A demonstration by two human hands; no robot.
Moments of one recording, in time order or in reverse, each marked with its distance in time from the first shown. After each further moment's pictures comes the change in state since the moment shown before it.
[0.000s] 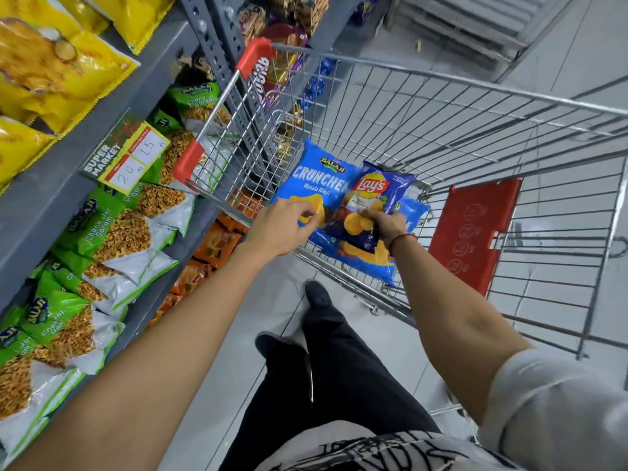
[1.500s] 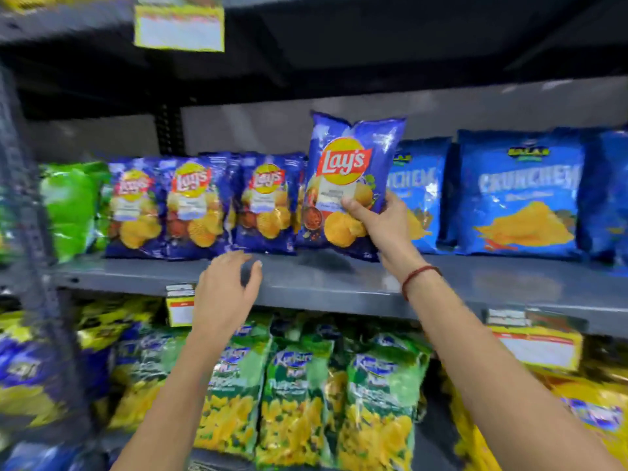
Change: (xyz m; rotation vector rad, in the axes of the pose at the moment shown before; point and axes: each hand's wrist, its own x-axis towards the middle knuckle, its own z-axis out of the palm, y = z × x) left_hand -0.566 -0.088 -0.335 0.504 1.674 -1.005; right_hand -0.713 -0.166 0.420 0.097 -1.630 -1.157
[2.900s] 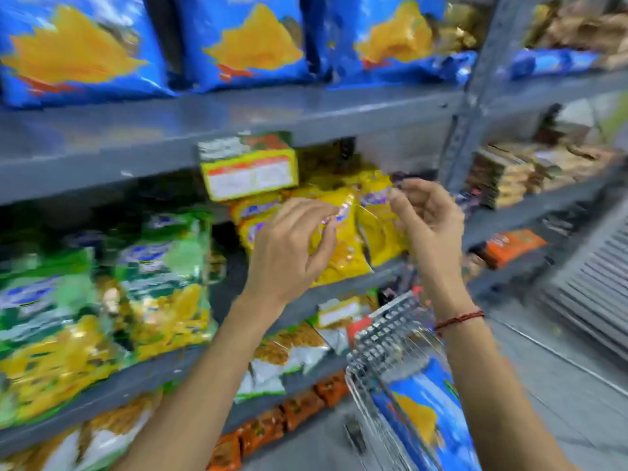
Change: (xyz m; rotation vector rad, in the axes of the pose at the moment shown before) left_hand -0.186 0.298 0.123 -0.836 -0.305 0.669; right_hand -0.250 -0.039 -0.307 -0.654 0.689 0.081
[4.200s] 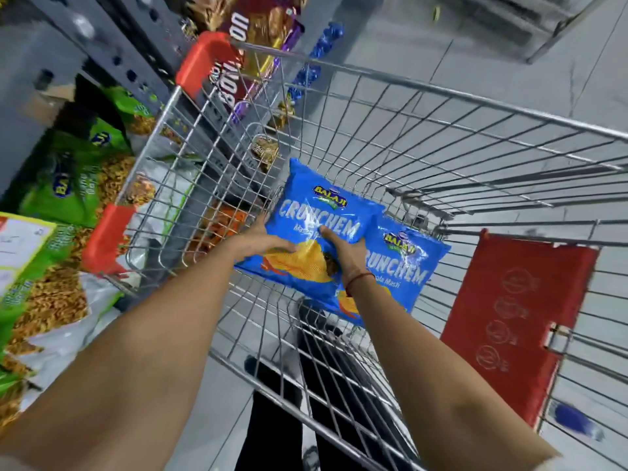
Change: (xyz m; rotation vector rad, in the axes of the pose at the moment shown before) left_hand -0.288 0.002 0.461 -0.359 -1.772 -1.089; right_hand -0.220 0.443 -0.203 0.118 0.655 1.426
